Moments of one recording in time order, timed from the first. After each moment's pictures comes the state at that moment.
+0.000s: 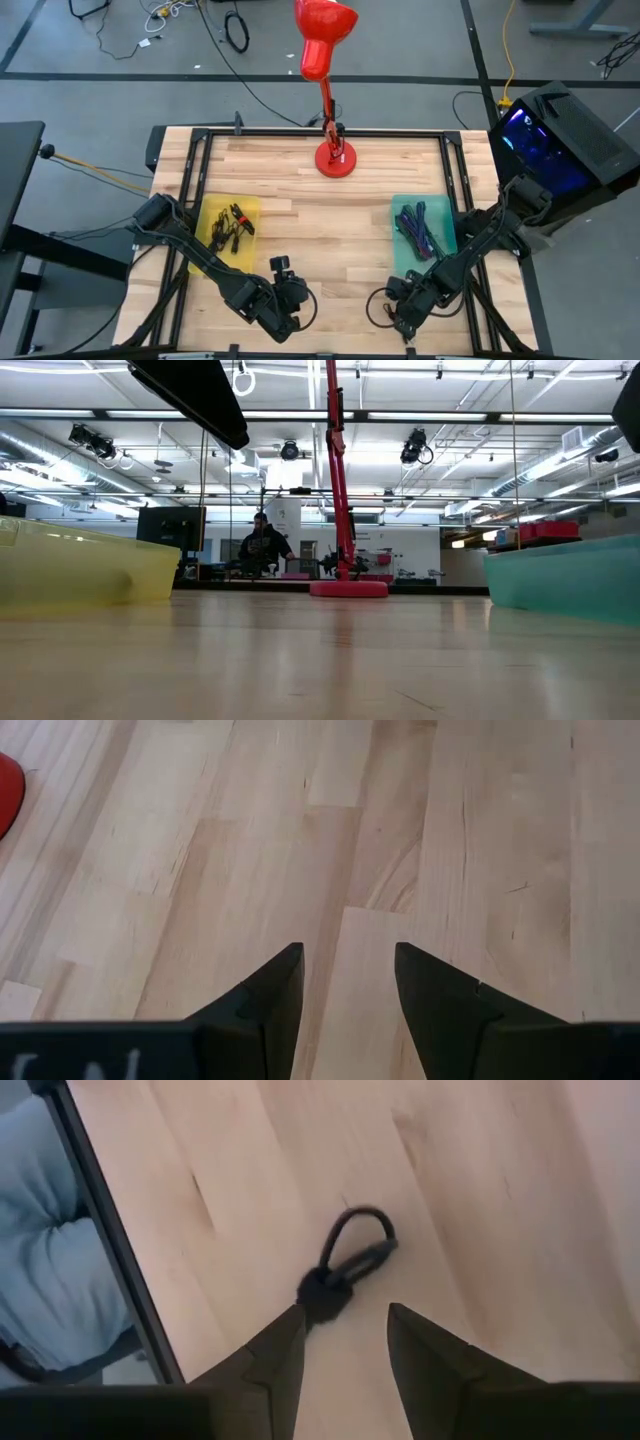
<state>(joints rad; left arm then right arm) -0.68 1.90 1.46 -0.72 -0.64 -0.70 0.79 1.63 0.86 -0.37 0.01 1.20</state>
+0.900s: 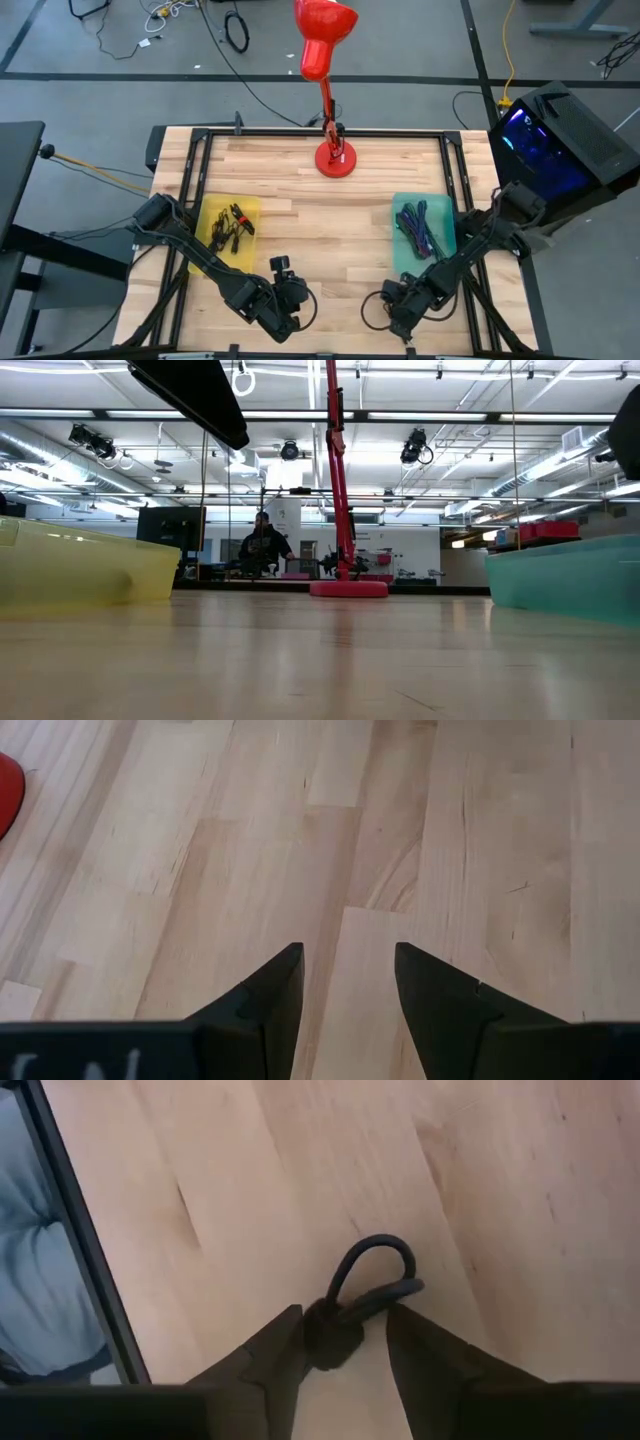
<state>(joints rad) -0.68 1.90 1.46 -0.72 -0.64 -0.70 0.78 1.71 0.86 -0.29 0.02 1.17</state>
